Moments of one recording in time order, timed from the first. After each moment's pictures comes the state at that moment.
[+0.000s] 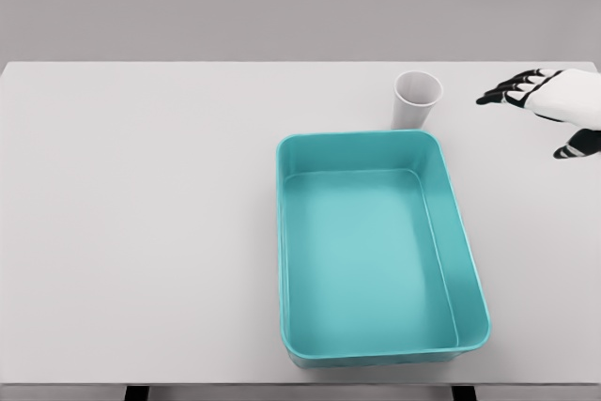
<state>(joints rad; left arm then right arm) 0.07 0.00 -0.11 -0.09 0.23 -0.04 -0.10 -0.65 -1.23 0.67 -1.75 0.20 -0.29 0.46</state>
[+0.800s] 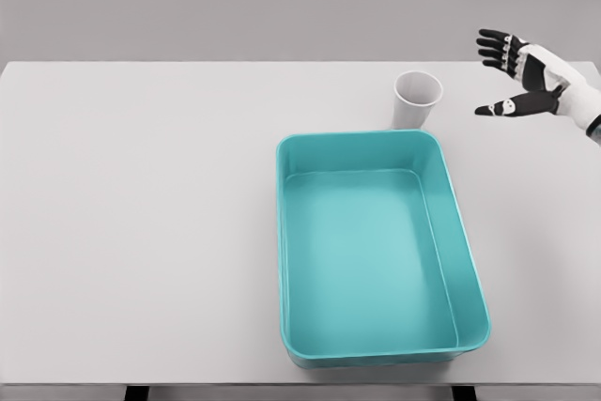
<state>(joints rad) 0.07 0.00 -0.11 -0.09 0.23 -0.04 -0.10 -0.69 -0.62 0.45 -0.85 -0.55 -0.25 0.61</state>
